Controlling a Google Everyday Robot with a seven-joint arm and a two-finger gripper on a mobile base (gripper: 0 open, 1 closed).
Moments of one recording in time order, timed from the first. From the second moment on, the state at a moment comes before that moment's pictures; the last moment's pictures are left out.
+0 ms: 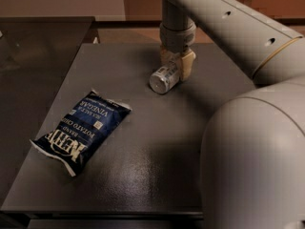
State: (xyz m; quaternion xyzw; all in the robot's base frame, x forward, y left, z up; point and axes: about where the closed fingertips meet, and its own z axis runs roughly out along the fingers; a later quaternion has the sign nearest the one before) arm 0.668 -0.080 0.852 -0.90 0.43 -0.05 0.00
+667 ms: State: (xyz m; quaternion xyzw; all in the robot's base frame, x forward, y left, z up) arm 0.668 -0.087 0.869 -0.90 0.42 -0.06 0.01
